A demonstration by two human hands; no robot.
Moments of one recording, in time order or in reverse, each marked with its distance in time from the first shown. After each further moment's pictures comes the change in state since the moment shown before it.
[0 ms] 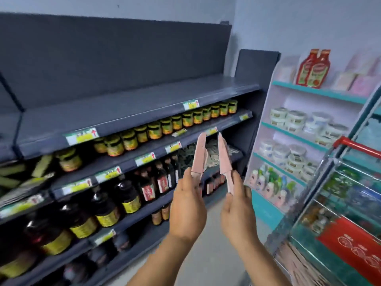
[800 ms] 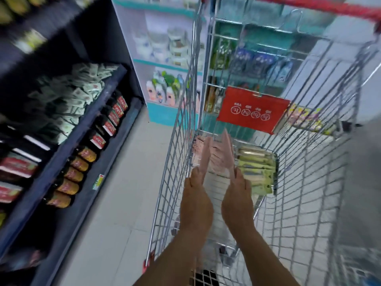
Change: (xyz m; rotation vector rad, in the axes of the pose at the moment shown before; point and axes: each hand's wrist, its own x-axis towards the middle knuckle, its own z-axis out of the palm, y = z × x) left_hand -0.171 0.004 0.267 0.045 -0.867 -0.063; right_hand -0.123 0.300 -0.003 -0.263 0.260 0.795
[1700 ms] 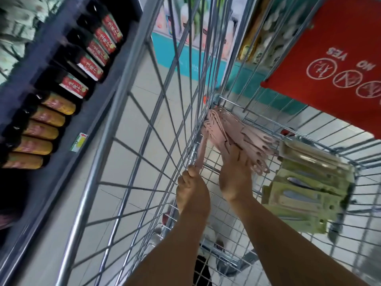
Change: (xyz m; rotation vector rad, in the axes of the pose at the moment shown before) left_hand 0.174 -0.114 0.182 0.418 -0.074 -0.318; right_hand 0.212 0.095 0.193 -0.347 -0.276 -0.167
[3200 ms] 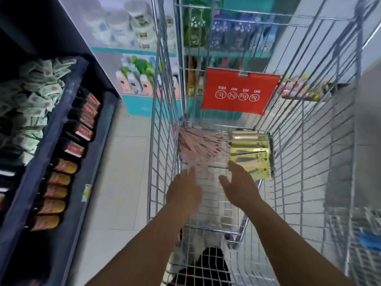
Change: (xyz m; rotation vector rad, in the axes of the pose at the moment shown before) left_hand -0.105 -0.017 -0.170 0.158 -0.309 0.510; right_hand -0.183 -0.032 -0.163 0.248 -0.094 0.282
